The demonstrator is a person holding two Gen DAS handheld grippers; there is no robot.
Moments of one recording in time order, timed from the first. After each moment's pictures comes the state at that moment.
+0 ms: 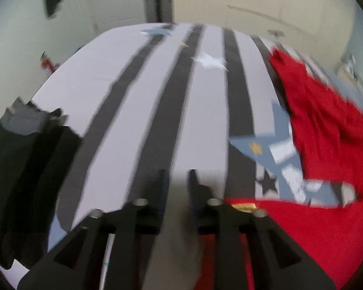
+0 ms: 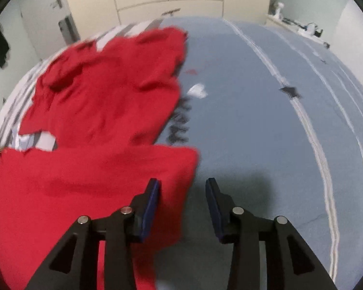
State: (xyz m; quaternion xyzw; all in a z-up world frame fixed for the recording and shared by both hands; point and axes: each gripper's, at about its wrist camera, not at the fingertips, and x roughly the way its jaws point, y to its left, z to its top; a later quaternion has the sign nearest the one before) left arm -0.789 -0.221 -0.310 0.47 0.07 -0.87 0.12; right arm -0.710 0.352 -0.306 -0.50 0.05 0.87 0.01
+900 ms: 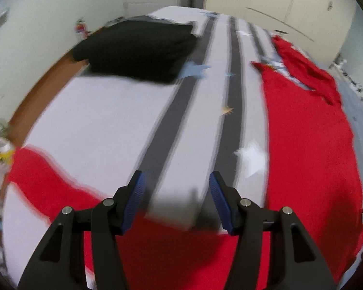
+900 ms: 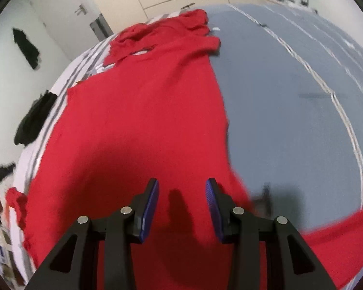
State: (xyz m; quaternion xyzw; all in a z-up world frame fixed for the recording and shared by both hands) left arm -0.393 -0.306 -0.275 0.50 0.11 -0.85 0.14; right arm -0.376 0.282 -0.282 -0.51 0.13 0.85 -0.06
